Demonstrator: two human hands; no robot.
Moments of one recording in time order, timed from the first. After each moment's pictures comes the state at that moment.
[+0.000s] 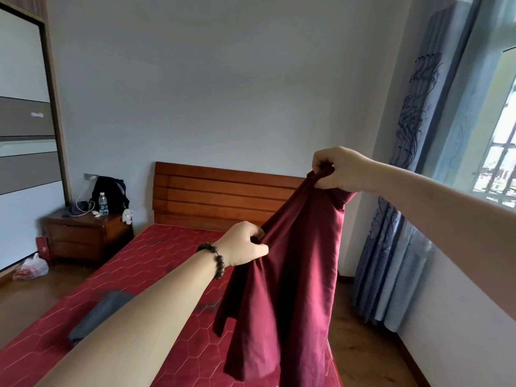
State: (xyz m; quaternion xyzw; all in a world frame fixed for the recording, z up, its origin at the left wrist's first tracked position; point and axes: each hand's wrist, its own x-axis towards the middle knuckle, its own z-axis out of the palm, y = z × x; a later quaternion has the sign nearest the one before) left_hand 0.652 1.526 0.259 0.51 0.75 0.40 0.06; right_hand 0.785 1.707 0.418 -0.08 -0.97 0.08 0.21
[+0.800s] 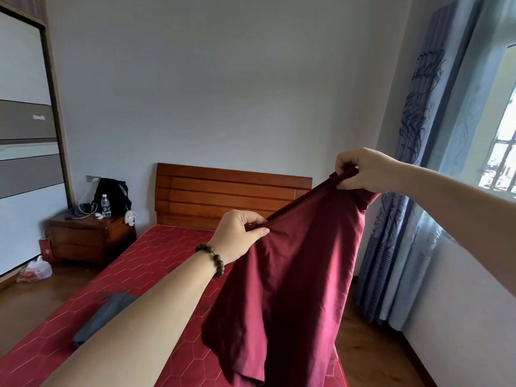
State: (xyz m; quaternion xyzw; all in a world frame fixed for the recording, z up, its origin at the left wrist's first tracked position) left_hand 0.641 1.518 0.264 0.47 0.70 0.54 -0.05; right_hand 0.800 1.729 0.419 -0.11 -0.97 0.06 0.21
